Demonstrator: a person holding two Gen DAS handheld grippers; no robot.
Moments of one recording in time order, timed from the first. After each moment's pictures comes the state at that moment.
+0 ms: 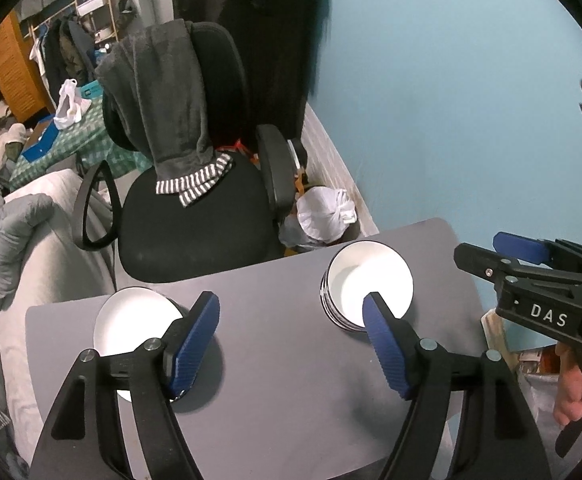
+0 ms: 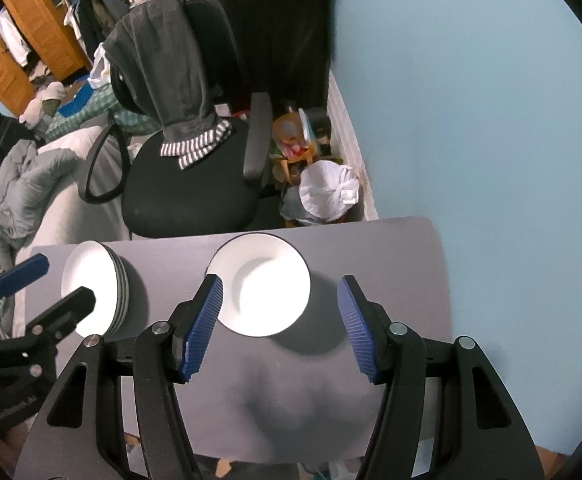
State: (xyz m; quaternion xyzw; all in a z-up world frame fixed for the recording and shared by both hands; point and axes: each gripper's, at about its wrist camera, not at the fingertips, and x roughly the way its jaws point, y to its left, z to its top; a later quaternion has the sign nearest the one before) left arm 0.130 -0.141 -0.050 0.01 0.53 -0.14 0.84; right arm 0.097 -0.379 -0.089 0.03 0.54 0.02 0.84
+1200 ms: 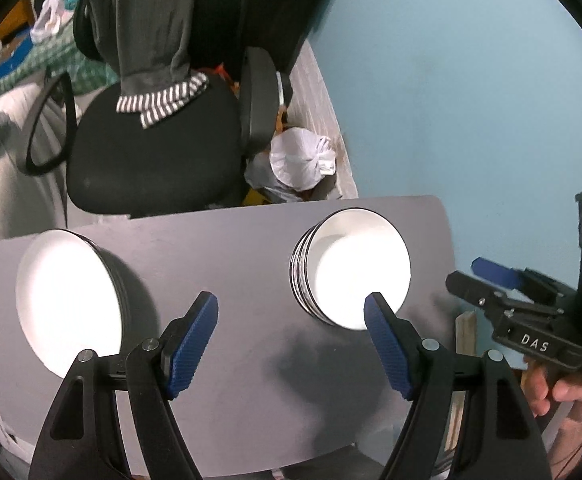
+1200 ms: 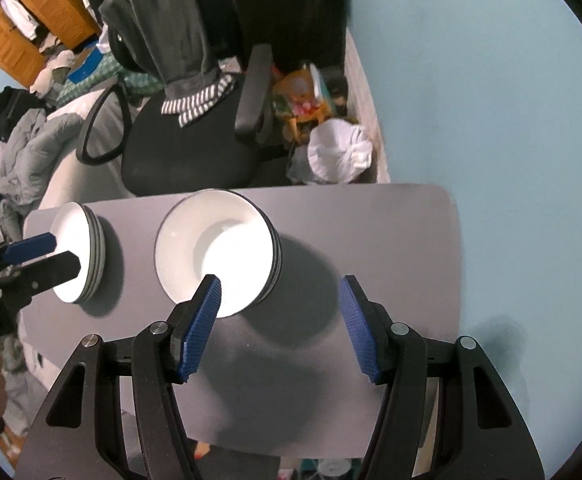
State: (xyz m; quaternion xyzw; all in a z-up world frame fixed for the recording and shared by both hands) left arm 0.174 -0.150 -0.132 -0.08 0.64 -0.16 0.75; right arm 0.114 -0.426 -0.157 0.05 0.61 0.08 0.78
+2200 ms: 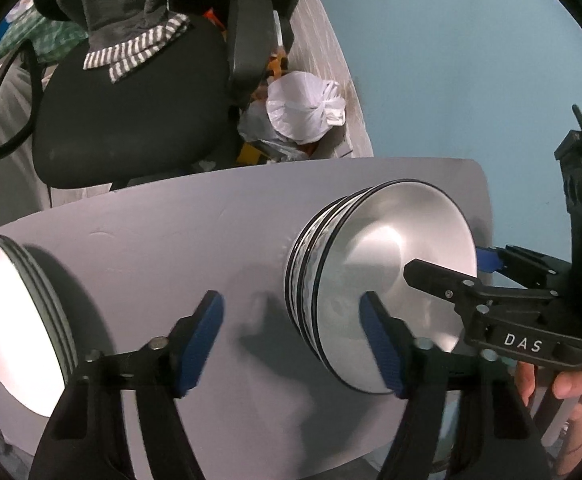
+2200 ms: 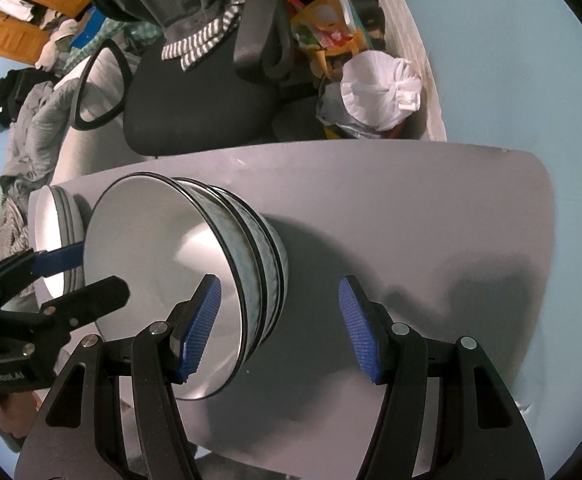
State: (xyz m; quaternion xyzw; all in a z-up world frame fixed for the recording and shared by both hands) left arm 0.204 -0.193 -0.219 -0.05 0.70 -0.16 0.69; right arm 0.159 -0.428 -0.248 0.08 0.69 0.13 0.70
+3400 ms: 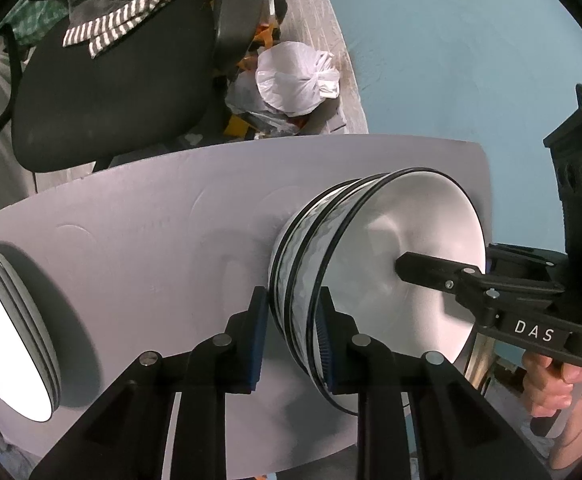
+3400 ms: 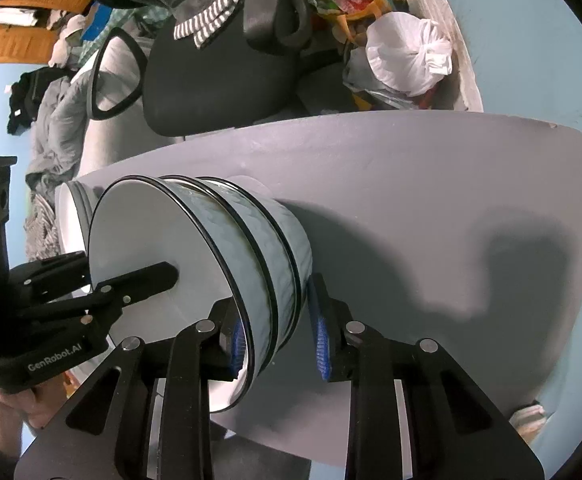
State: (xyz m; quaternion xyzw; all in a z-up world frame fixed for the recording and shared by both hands) left arm 0.212 -0.200 -0.240 -0.06 0.74 -0.19 0.65; right arm 0.172 -0.427 -0.268 0.14 0.73 0.17 0.65
